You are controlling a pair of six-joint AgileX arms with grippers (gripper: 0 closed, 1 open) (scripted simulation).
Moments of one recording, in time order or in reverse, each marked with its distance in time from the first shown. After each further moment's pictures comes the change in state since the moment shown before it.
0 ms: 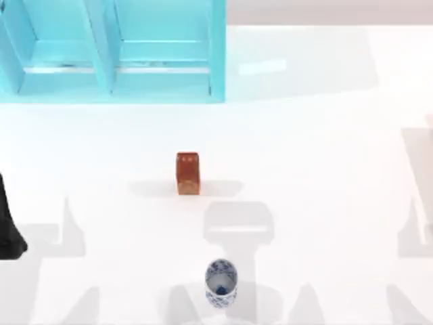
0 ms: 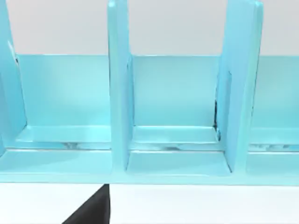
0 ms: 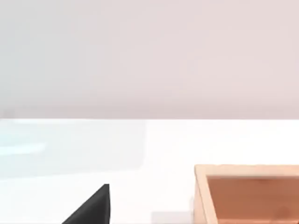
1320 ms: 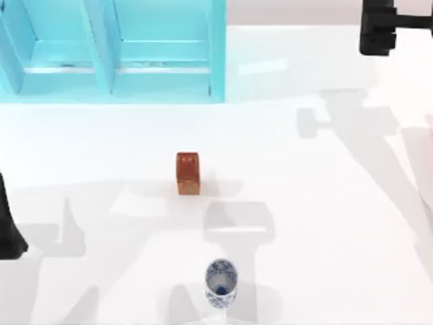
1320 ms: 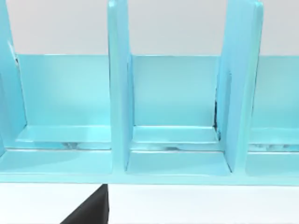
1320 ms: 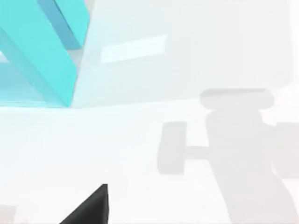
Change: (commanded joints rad) left arm 0.000 0.000 0.000 0.000 0.000 0.000; right arm 0.344 1.435 1.329 -0.632 0.093 0.279
